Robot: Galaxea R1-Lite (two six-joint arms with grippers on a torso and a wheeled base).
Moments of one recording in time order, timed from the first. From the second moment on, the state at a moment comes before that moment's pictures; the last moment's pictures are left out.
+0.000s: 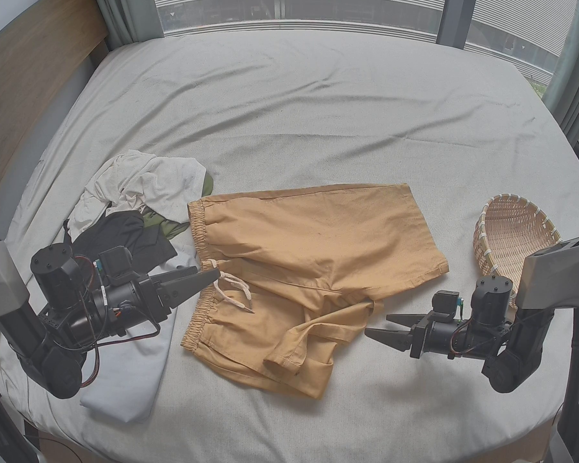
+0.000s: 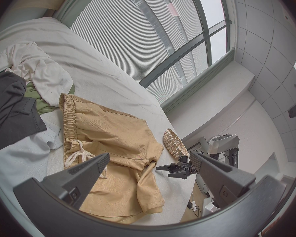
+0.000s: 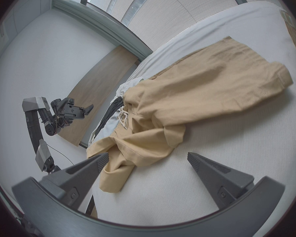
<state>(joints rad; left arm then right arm) -0.20 1.94 -0.35 -1.55 -0.70 -0.52 0.30 2.29 -0.42 -1.54 0.64 0.30</state>
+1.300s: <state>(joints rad) -0.20 1.95 -0.35 -1.55 -0.70 -0.52 0.38 2.43 -0.55 -1.54 0.60 0.39</state>
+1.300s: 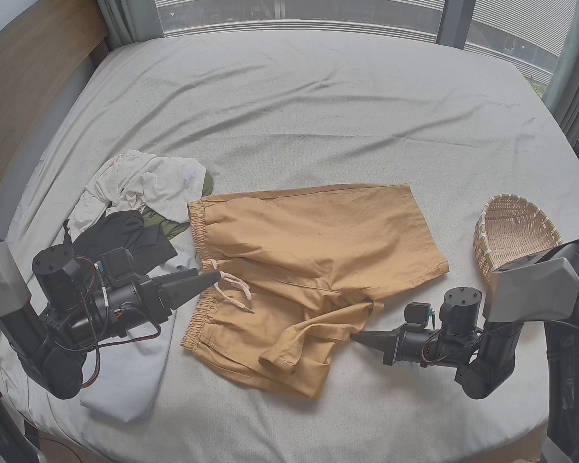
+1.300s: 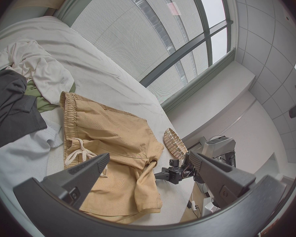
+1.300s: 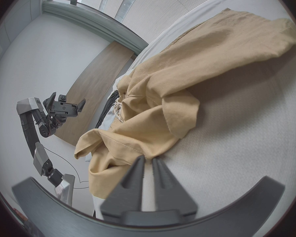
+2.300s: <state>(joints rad) -0.21 1.95 -0.35 -1.55 -0.70 -0.52 0.21 2.19 -0.38 -1.54 0.60 0.37</state>
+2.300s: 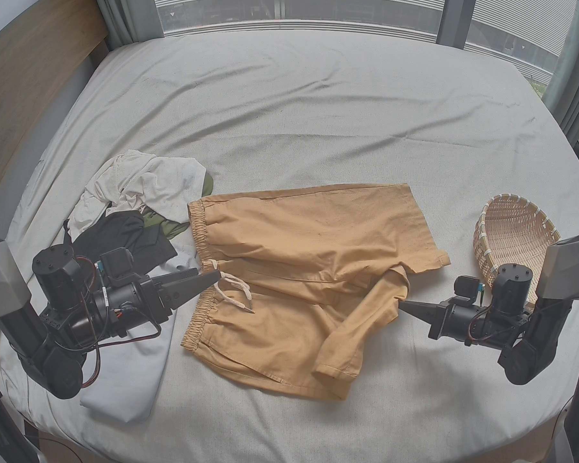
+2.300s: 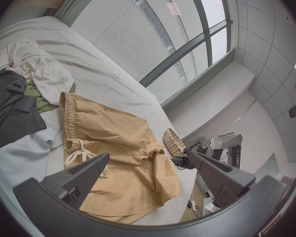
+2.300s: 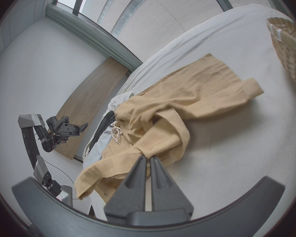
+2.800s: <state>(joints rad) -0.21 1.95 -0.35 -1.55 -0.70 -0.52 0.14 2.21 -0.37 -1.54 0.60 0.30</state>
